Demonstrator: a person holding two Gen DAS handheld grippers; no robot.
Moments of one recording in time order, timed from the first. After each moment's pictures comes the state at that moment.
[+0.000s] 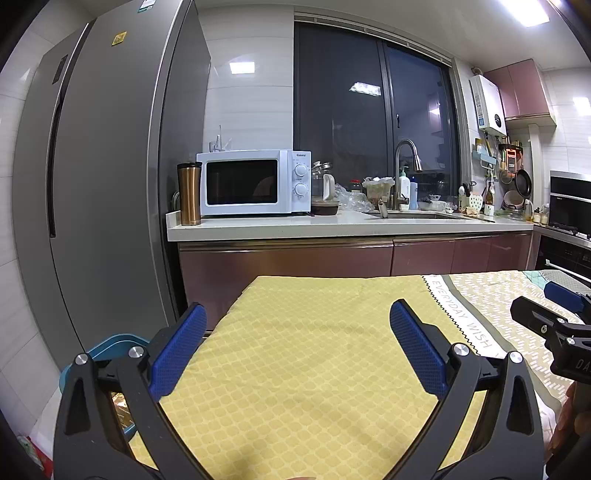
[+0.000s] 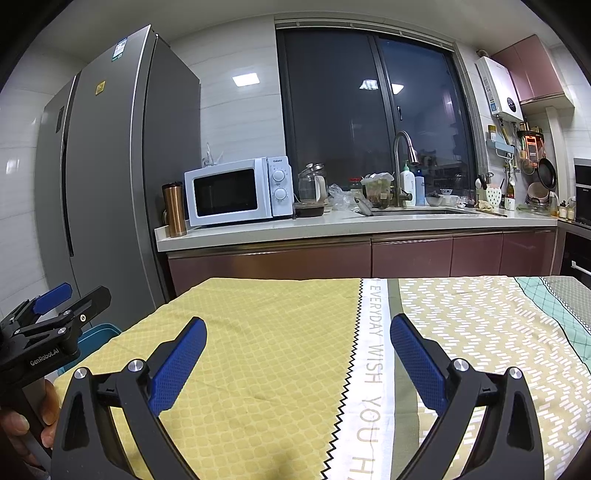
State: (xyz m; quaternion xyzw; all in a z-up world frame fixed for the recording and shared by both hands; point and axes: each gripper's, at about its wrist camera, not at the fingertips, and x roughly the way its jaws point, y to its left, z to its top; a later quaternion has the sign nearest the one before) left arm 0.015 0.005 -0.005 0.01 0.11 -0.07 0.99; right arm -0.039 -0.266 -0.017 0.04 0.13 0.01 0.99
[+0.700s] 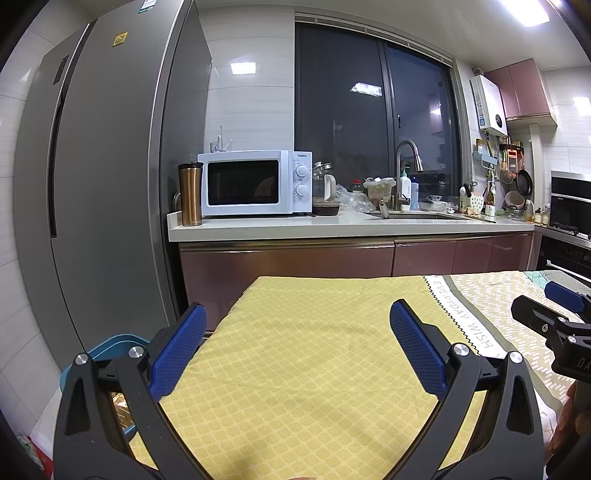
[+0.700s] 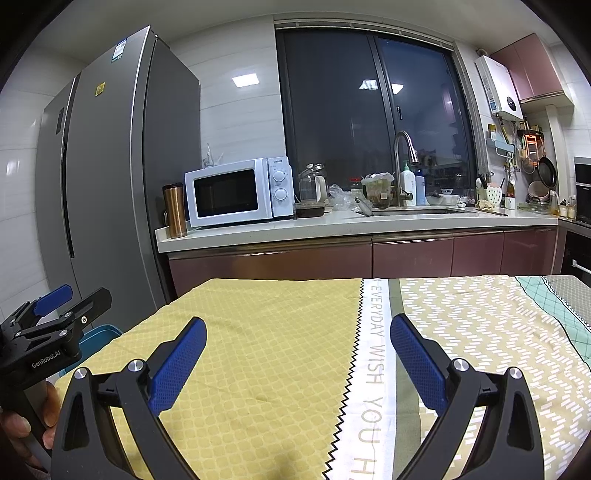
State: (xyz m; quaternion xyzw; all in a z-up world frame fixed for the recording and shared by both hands) left arm 0.014 0.005 -0.005 0.01 0.11 -0.07 0.99; right arm -0.039 -0.260 -0.016 0.04 0.13 0.01 0.99
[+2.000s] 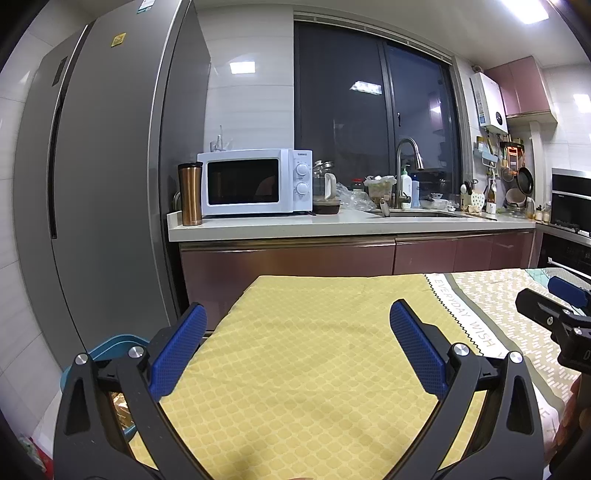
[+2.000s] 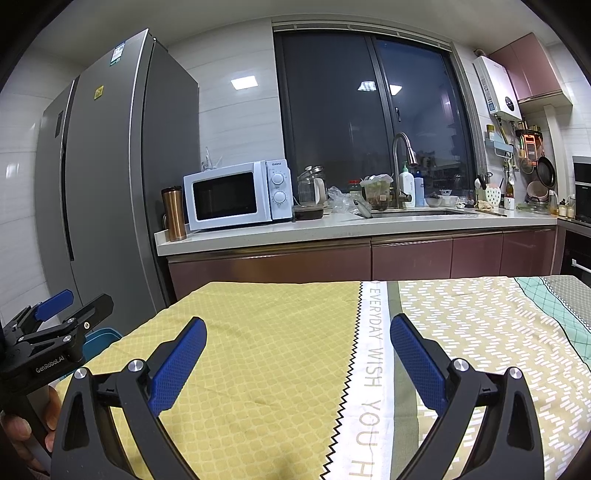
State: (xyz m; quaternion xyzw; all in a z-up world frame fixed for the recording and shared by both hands) left arm 0.019 0.008 -0.005 0.01 0.11 -0.07 0.99; right arm -0.045 -0.252 -0.012 0.04 0.13 0.00 0.99
